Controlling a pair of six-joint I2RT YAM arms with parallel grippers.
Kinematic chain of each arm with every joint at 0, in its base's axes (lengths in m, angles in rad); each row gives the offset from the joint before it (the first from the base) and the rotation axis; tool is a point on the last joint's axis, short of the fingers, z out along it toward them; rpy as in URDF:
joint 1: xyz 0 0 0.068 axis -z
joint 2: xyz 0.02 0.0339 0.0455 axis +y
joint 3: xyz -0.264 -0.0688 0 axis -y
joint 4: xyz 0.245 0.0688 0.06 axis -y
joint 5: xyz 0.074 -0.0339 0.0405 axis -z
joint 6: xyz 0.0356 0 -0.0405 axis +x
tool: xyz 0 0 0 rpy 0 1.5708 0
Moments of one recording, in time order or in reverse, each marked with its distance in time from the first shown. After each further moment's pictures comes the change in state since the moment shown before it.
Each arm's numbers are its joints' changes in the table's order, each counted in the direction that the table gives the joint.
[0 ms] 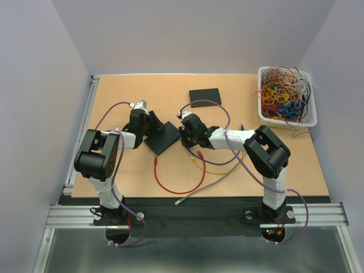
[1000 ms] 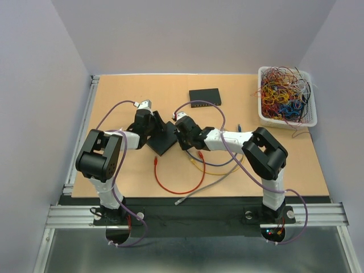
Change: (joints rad) left arm 0.068 -0.003 0.013 -0.011 -0.109 0.053; right arm -0.057 0.004 0.063 -0.098 0.108 -0.001
